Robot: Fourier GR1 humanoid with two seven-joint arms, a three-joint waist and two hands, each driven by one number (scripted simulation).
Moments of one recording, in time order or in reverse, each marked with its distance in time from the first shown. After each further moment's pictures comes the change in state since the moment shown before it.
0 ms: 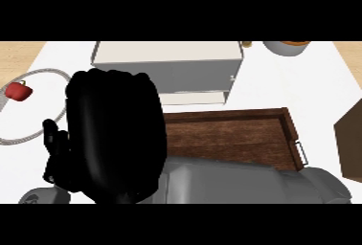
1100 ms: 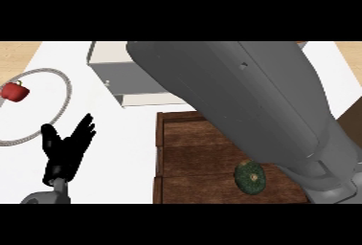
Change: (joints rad) left arm 0.026 -0.013 0.002 -0.029 -0.025 0.008 -0.033; right arm -0.373 -0.049 -0.505 0.511 -0.082 0.149 -0.185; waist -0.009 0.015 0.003
